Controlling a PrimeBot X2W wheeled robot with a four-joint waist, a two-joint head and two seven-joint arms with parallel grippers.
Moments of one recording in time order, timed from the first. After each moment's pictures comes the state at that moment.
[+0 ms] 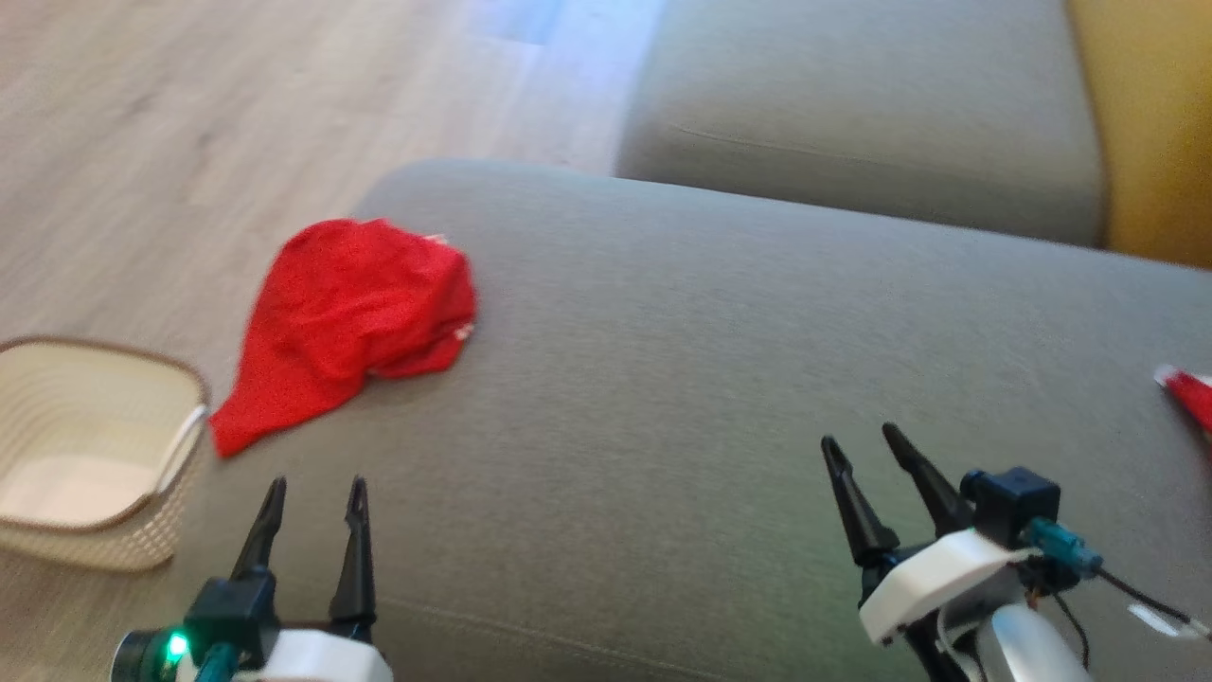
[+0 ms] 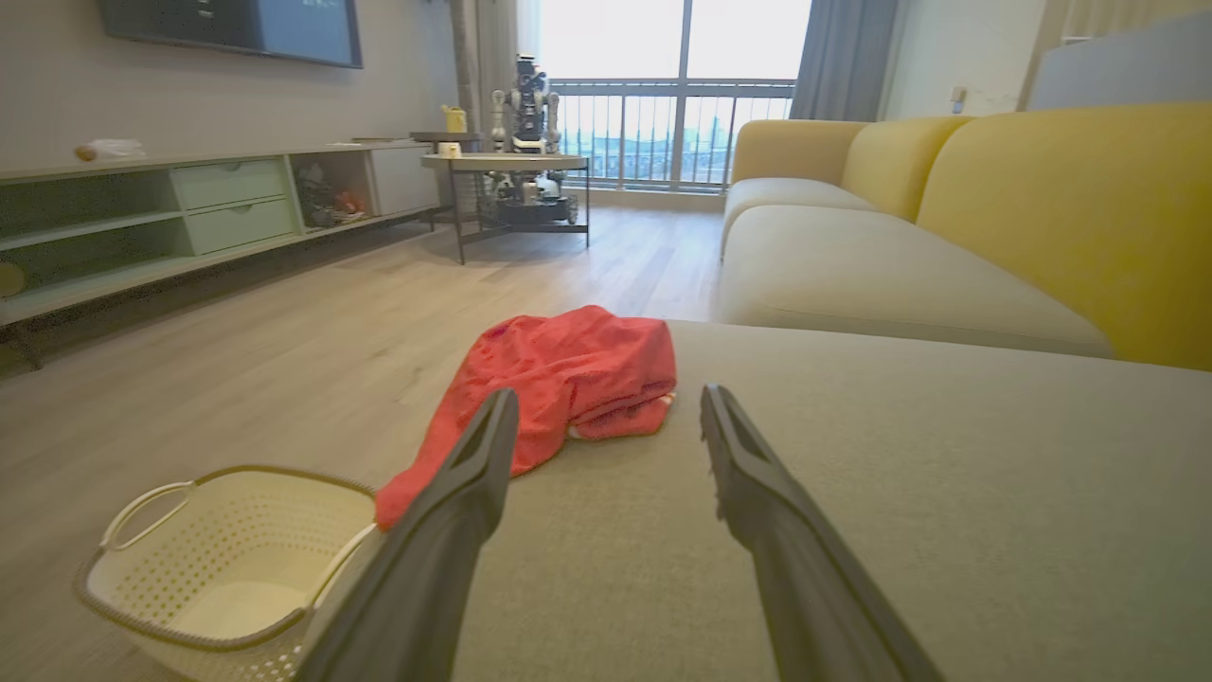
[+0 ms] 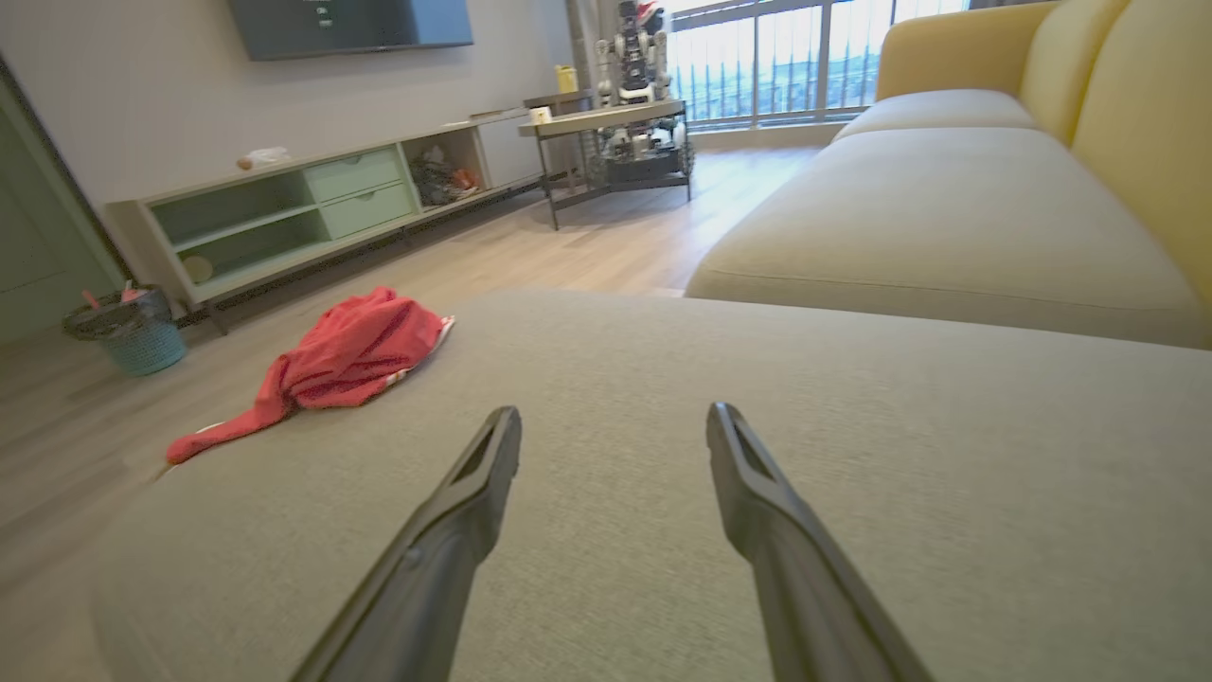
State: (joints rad) left arm 0.16 0.06 -0.10 0.08 -0.04 0.03 -0.26; right arm -0.12 -0.05 0.09 0.46 0.23 0.13 -0.25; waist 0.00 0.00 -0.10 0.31
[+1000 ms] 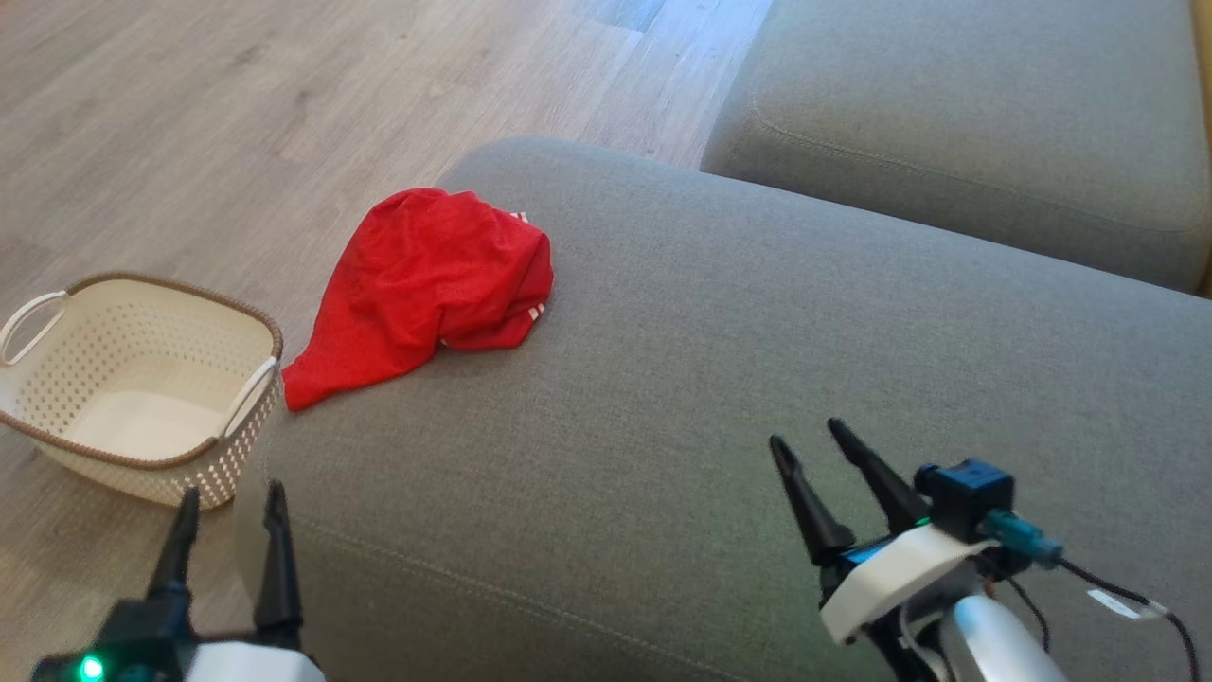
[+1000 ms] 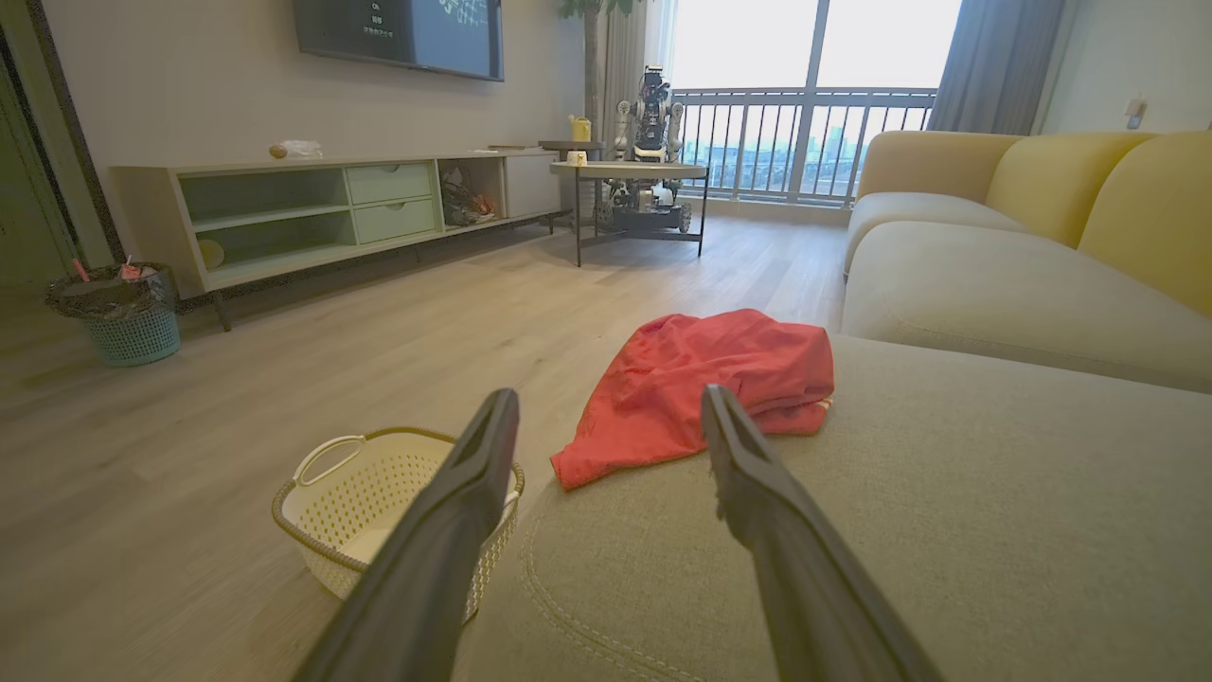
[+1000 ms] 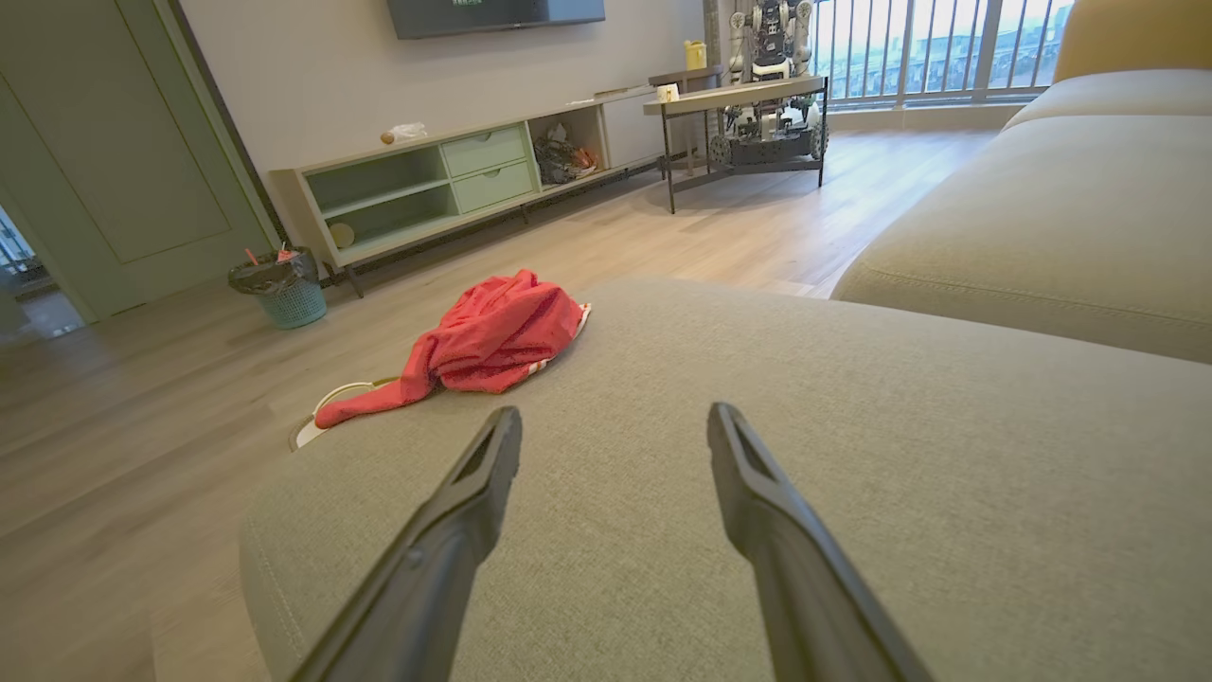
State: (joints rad) left arm 0.21 0.08 0.02 0.02 -0.05 0.02 -0.26; right arm -0.14 -0.05 0.22 0.45 0.29 0.13 -0.25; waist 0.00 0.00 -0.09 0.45
